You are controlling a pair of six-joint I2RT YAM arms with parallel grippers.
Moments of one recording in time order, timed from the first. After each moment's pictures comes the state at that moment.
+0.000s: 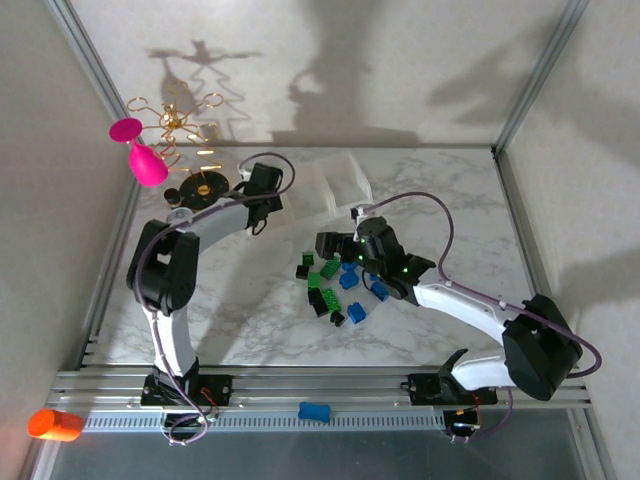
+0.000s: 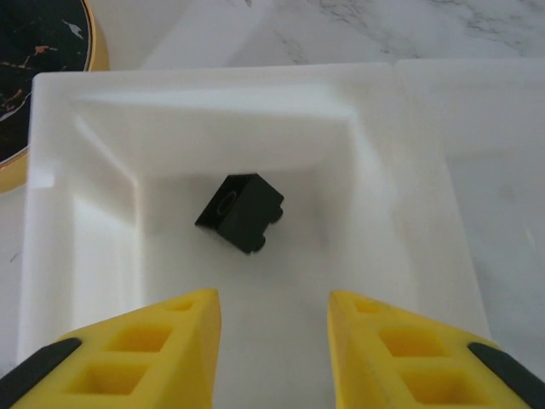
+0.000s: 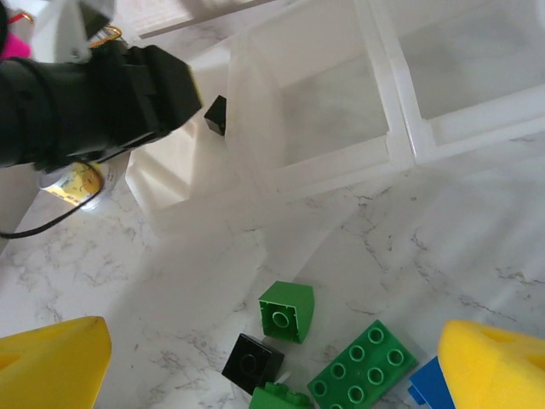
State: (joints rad) left arm -0.38 1.87 1.30 -0.26 -0.33 -0.58; right arm 0.78 1.32 0.79 0.03 0.10 0.58
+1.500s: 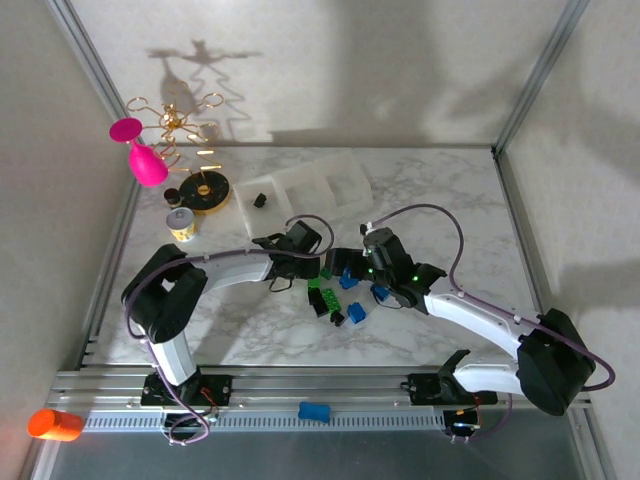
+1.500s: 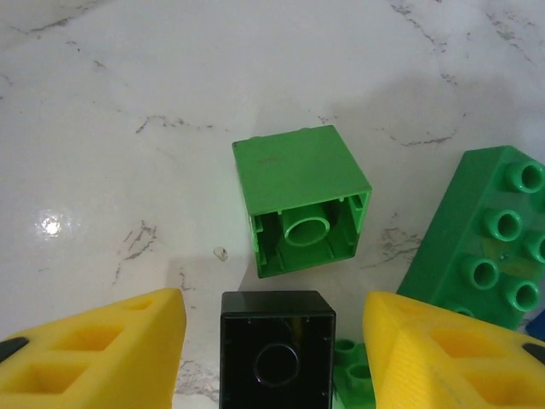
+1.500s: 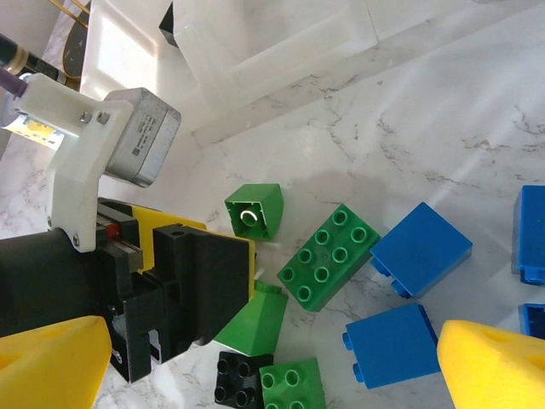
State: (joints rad) left arm -0.72 1.77 1.03 -0.35 -0.16 -0.62; right arm 0.77 1.23 0.71 -0.14 0.03 0.67
